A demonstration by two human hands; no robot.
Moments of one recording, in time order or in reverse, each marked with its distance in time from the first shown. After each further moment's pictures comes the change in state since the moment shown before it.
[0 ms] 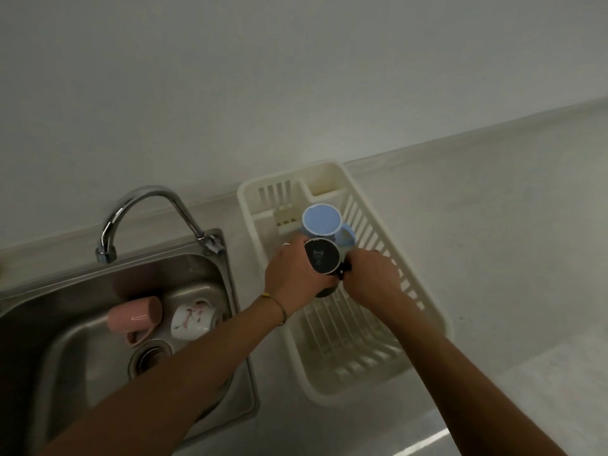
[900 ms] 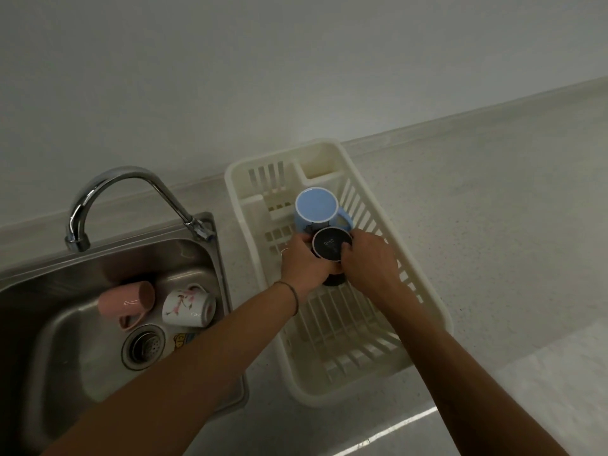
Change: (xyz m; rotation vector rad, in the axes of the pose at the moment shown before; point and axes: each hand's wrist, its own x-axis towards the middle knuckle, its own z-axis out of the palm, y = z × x) left_hand 0.011 0.013 0.039 -0.481 -0.069 -0.381; right_hand 0.023 0.012 0.015 0.144 0.091 0.068
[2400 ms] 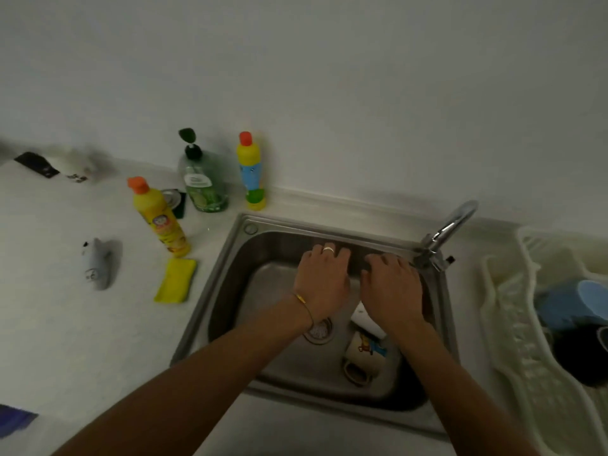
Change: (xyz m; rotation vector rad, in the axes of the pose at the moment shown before) left_hand -0.105 -0.153 -0.429 0.905 0.368 0.339; right_hand -0.173 -0.386 0.131 -0.255 0.064 -0.648
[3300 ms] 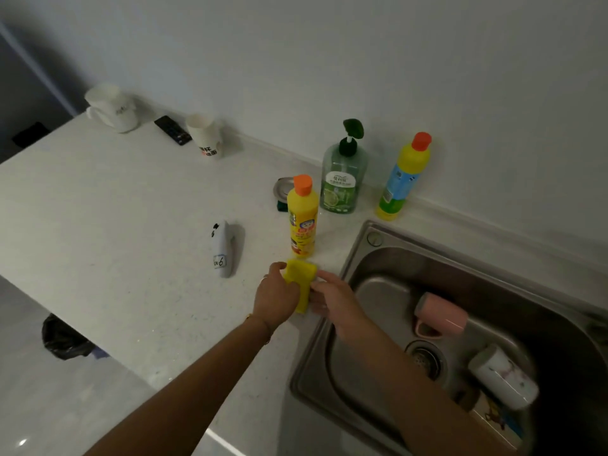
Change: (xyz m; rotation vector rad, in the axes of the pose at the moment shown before) left_hand -0.107 -0.304 -0.009 -0.667 -0.005 -1.028; right_hand 0.049 -0.317 0.140 1.303 -0.810 0.422
